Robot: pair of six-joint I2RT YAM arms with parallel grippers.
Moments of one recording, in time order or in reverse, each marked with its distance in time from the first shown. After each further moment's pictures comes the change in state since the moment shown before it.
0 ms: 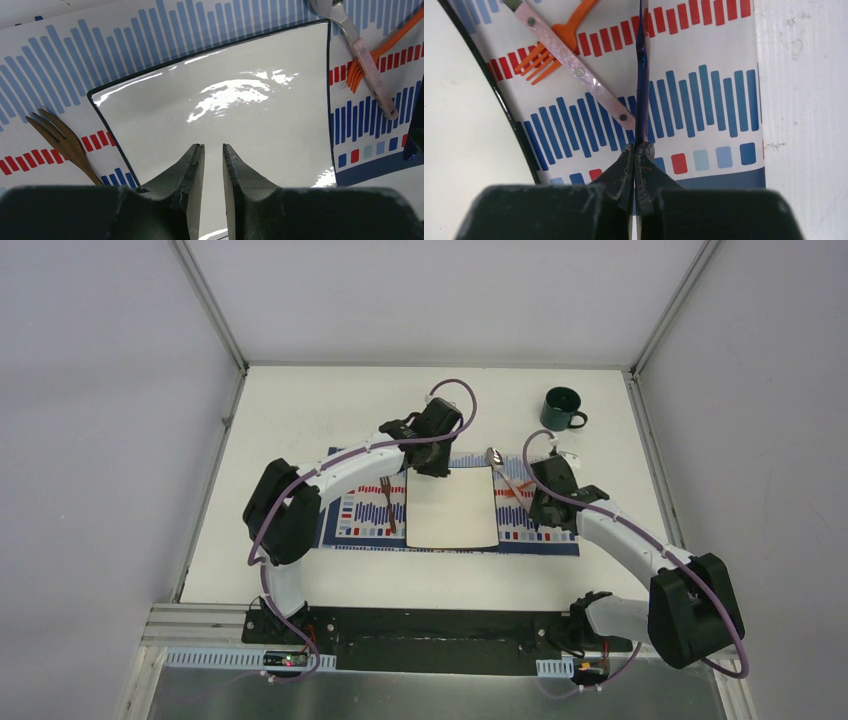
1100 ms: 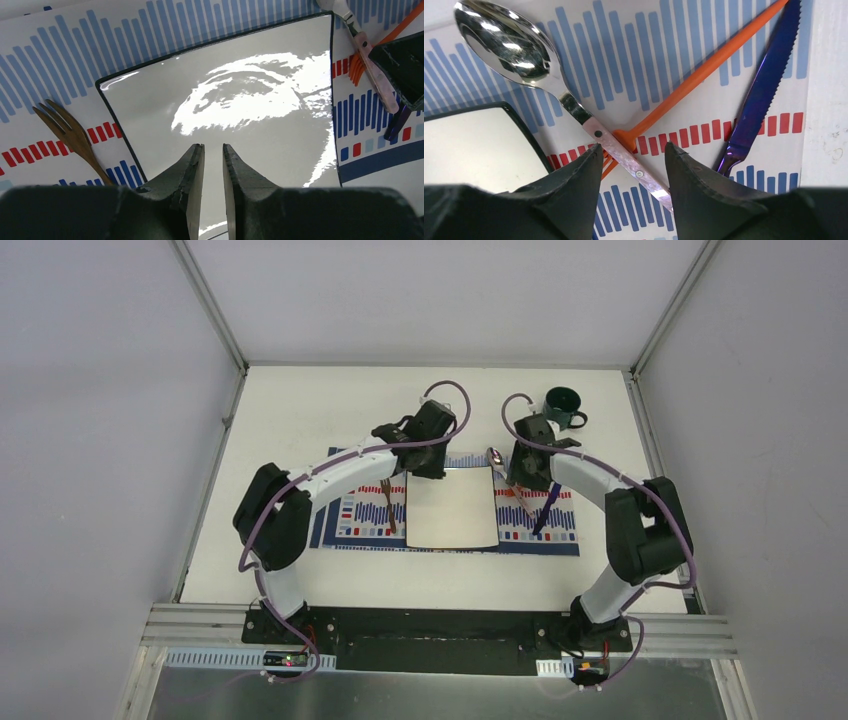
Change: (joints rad) left arm 0.006 -0.045 -0.064 0.033 0.007 -0.001; right arm -0.058 0.434 0.359 0.005 -0.060 -0.064
